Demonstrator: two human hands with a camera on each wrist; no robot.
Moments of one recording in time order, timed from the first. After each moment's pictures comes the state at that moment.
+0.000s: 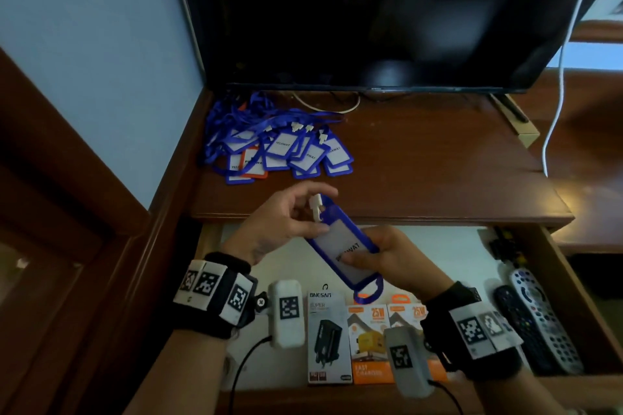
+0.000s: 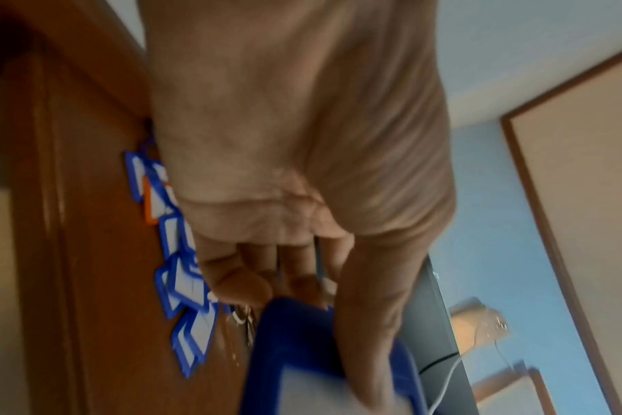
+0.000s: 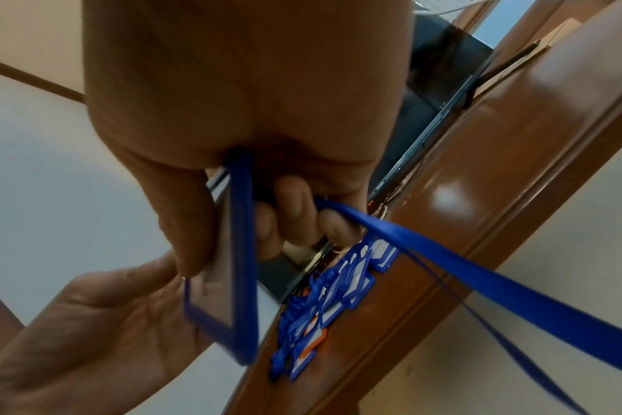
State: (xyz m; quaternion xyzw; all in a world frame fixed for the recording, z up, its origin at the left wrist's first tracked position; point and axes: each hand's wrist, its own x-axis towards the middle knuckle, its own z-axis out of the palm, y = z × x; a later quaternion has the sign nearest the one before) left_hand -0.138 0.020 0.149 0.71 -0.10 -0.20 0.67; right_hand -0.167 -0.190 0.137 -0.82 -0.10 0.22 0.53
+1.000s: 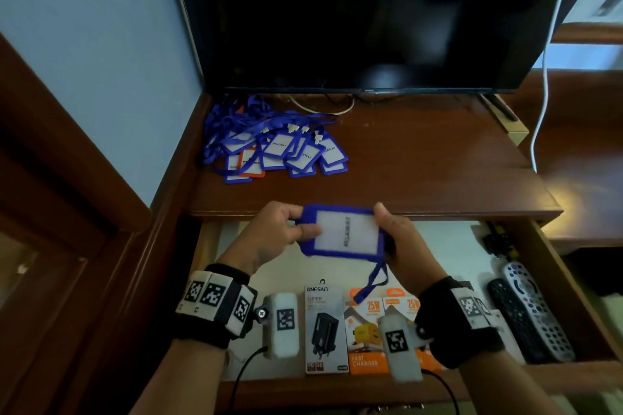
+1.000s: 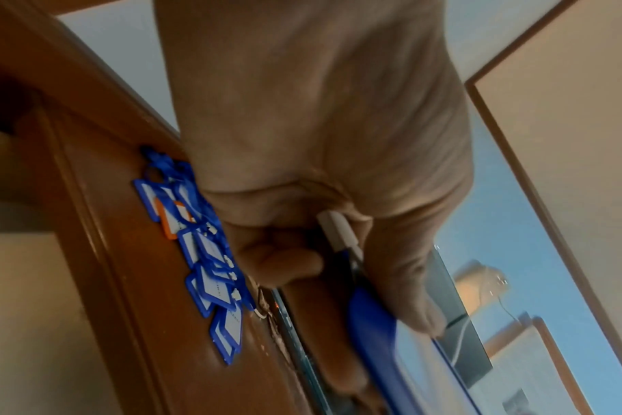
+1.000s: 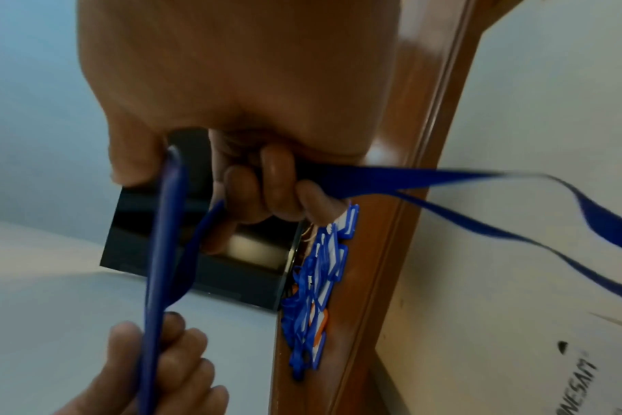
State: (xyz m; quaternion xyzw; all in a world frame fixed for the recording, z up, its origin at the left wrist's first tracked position) left_hand -0.163 0.014 0.147 0.78 -0.03 -0.19 0.59; right_hand -0.177 -0.202 0.120 -0.60 0.03 0.17 0.78
